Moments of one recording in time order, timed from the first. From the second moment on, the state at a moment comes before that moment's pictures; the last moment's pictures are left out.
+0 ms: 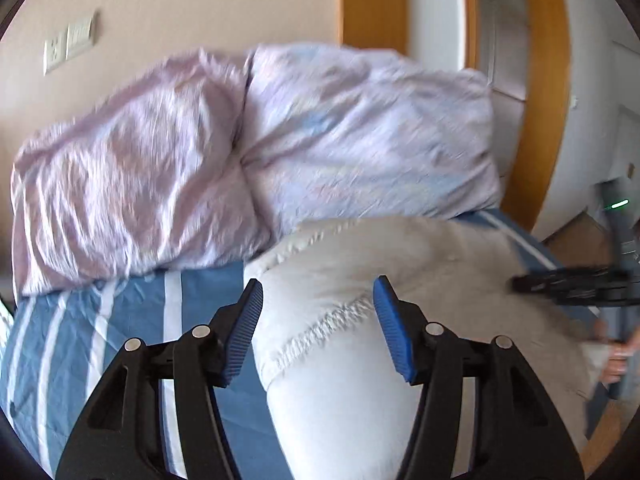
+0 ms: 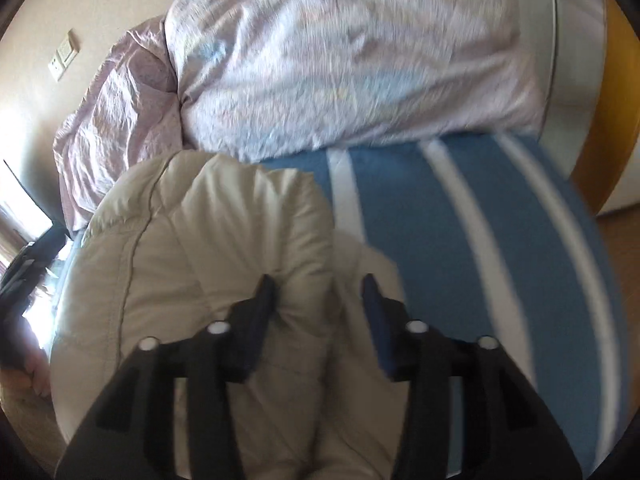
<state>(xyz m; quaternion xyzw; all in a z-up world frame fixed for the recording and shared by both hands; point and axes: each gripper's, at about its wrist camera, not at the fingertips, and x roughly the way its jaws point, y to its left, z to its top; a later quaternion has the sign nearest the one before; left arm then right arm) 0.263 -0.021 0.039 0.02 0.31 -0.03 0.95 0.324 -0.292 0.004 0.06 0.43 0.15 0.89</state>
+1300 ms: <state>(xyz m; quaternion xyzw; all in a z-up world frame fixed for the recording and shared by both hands) 0.281 -0.076 -0.022 0.10 0.32 0.03 0.94 0.350 -0.246 -0.045 0.04 0.39 0.14 0.91</state>
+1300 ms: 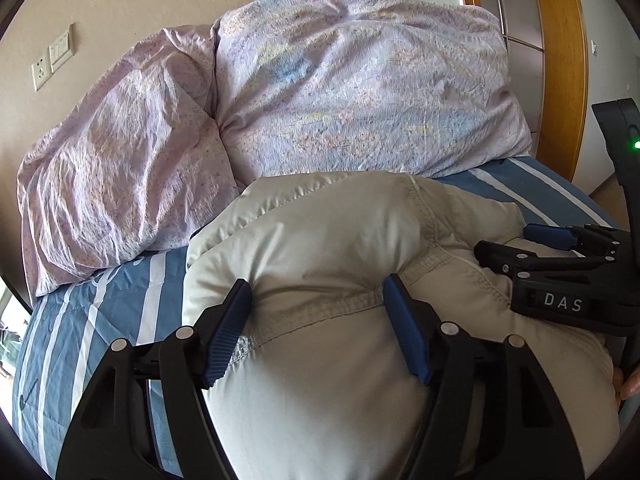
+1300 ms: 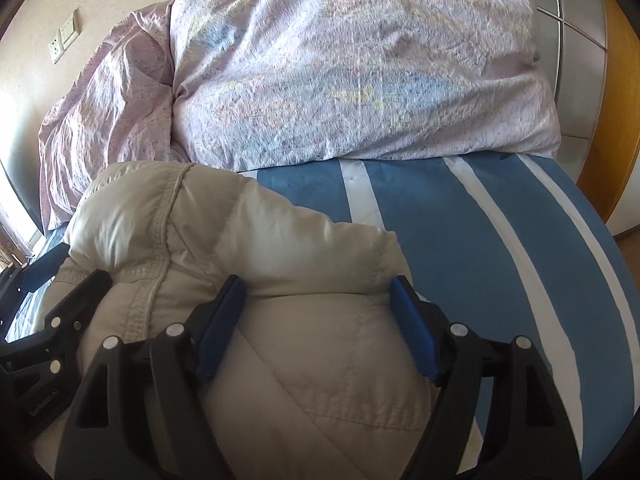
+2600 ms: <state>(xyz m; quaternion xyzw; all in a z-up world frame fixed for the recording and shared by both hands) 0.292 -0.081 -0.033 0.12 0.33 0.06 0.93 0.337 -0.259 -0.056 0.06 0.41 0.13 0.90</state>
